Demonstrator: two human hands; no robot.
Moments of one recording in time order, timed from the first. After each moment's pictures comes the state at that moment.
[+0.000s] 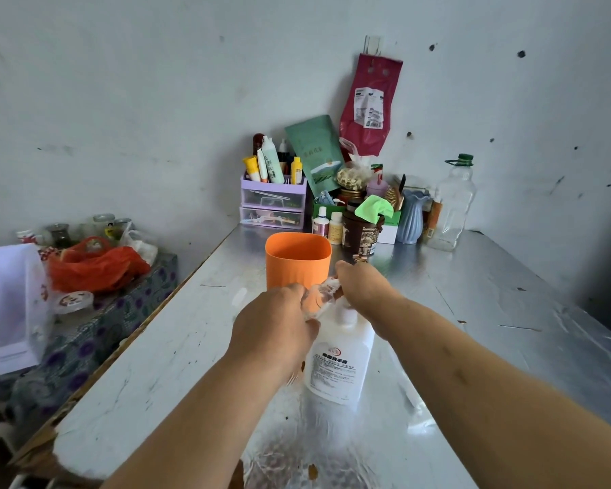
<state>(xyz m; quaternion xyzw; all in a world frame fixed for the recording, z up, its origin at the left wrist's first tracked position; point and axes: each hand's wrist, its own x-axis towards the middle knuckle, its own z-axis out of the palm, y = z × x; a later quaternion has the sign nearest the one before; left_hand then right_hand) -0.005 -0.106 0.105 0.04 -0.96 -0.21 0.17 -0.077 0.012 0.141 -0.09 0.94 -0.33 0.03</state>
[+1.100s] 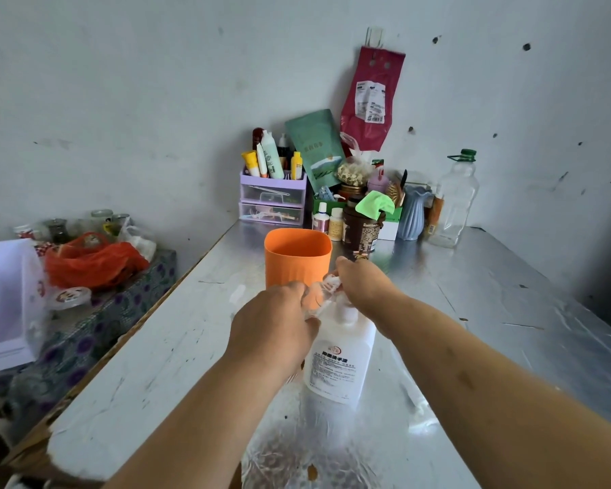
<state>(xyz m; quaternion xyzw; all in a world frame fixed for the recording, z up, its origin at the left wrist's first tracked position) -0.006 -0.106 0.102 0.04 -0.96 -0.21 0.18 -0.085 0.013 0.135 -0.12 0.94 -0.31 0.02</state>
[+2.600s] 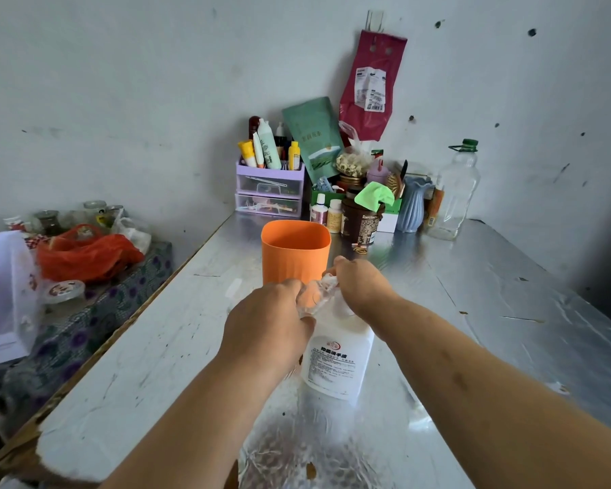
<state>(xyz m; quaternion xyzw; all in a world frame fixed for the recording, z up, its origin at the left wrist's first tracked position) -0.010 -0.110 0.094 0.03 -0.96 -0.22 0.18 -0.090 0.011 0.122 -0.13 0.97 -0.22 0.01</state>
